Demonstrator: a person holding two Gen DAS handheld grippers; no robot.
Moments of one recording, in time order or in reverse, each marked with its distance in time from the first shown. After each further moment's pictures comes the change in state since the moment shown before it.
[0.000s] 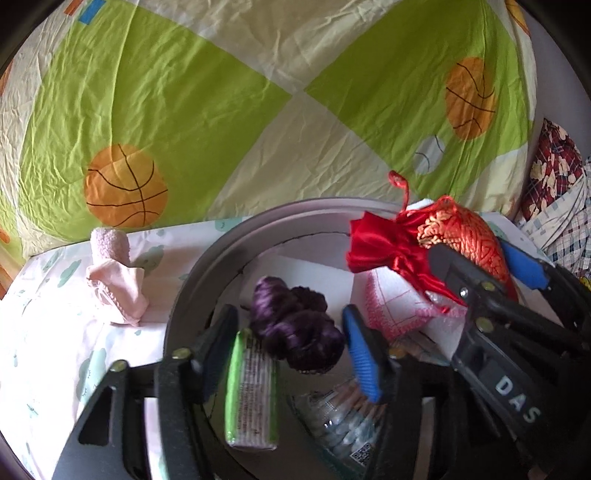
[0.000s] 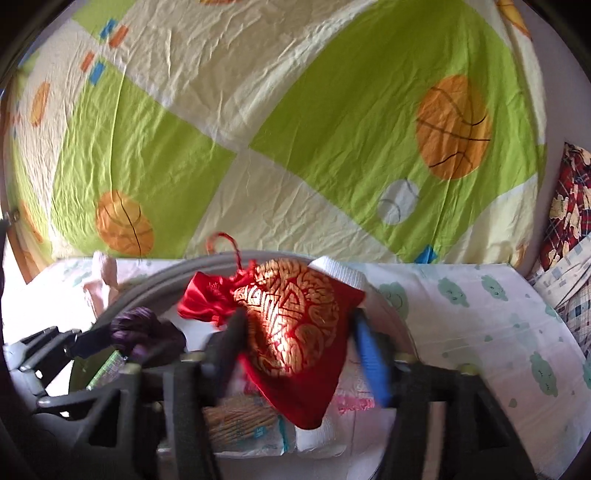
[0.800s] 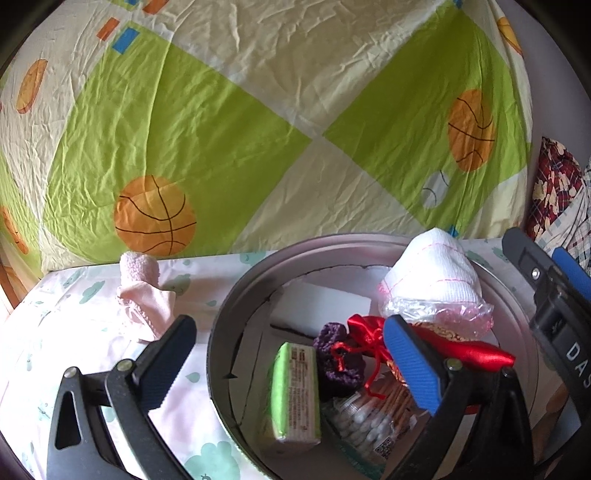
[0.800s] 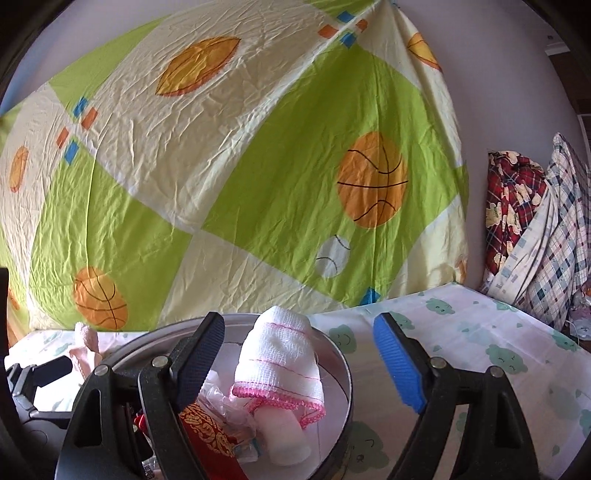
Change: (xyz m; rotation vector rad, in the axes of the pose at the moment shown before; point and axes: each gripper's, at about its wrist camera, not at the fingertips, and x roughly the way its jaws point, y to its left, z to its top) left arm -0.023 0.011 -0.010 -0.019 -0.164 0.052; right arm -0.051 -0.017 -0.015 0.147 -0.277 -0.173
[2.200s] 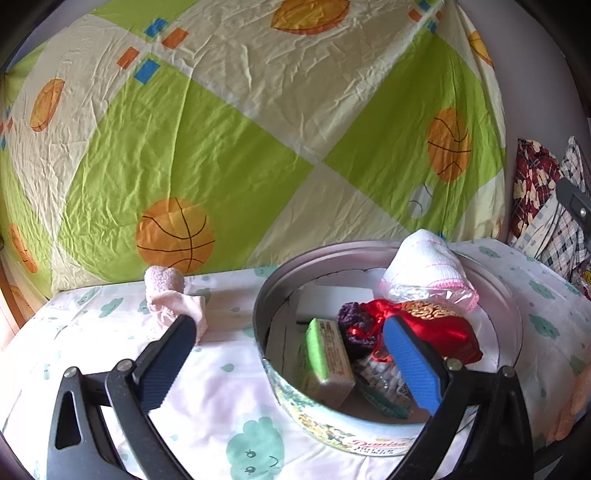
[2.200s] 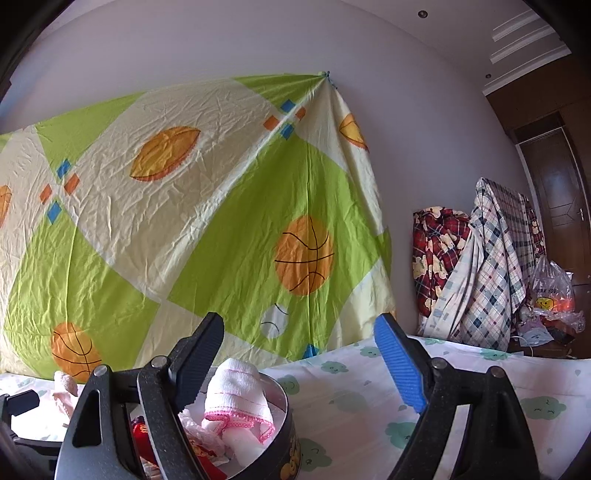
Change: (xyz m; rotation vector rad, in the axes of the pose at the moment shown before) left arm -0.046 0.020 -0.023 0.053 -0.134 -0.018; right arm -0.085 -0.005 -0.003 0.043 -0.288 -0.215
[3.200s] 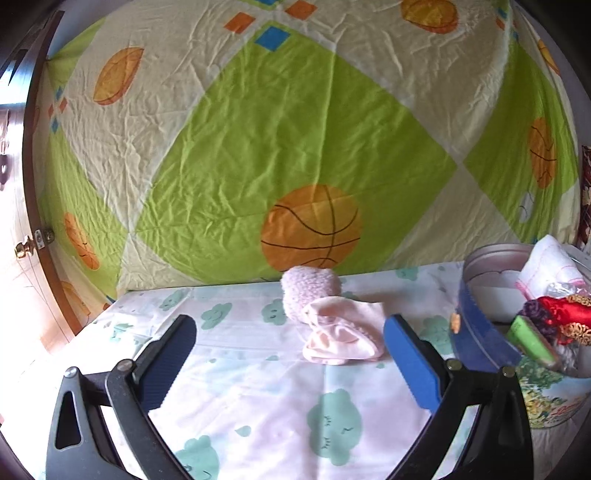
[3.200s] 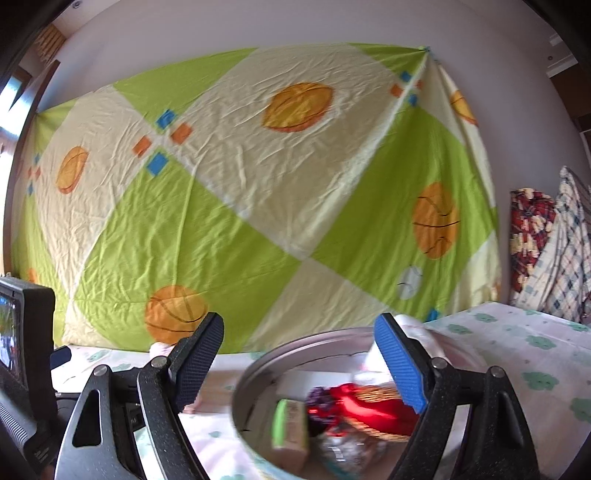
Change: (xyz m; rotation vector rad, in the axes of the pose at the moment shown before) left arm 0.025 0.146 -0.004 -0.006 -0.007 0.216; right arm -0.018 0.161 -0.029 -0.052 0.137 0.299
